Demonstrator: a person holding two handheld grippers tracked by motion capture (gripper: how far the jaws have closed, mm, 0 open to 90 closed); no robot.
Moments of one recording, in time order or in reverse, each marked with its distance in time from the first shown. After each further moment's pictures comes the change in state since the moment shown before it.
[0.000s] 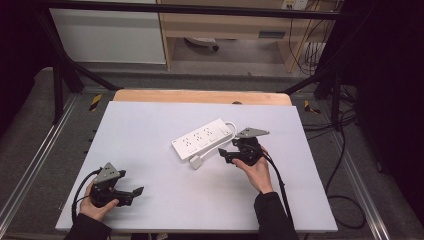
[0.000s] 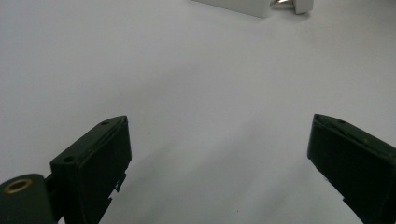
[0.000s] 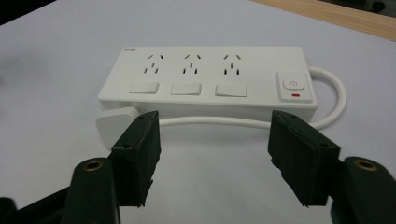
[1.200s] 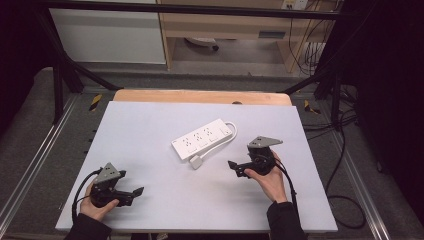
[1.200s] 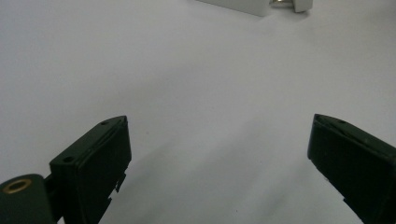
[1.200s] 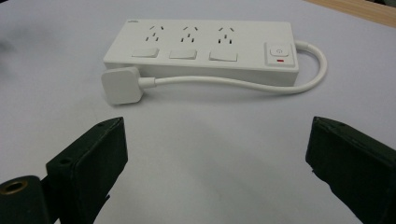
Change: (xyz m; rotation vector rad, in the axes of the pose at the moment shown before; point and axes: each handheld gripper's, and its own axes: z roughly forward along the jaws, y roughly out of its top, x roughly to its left) left arm 0.000 0.000 0.001 0.003 -0.004 -0.001; right arm -0.008 -0.024 -0.033 0.023 0.007 -0.043
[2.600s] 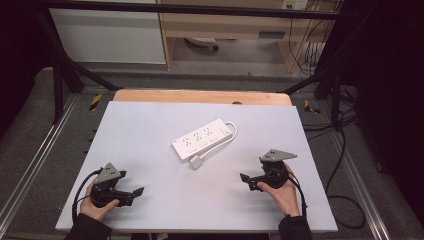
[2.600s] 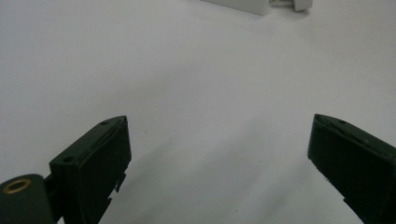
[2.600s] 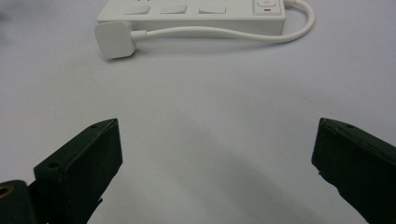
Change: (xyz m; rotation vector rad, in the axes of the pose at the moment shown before) left arm 0.000 0.000 0.001 0.004 -0.001 0.003; right arm -0.010 -0.043 -0.024 0.015 0.000 0.028
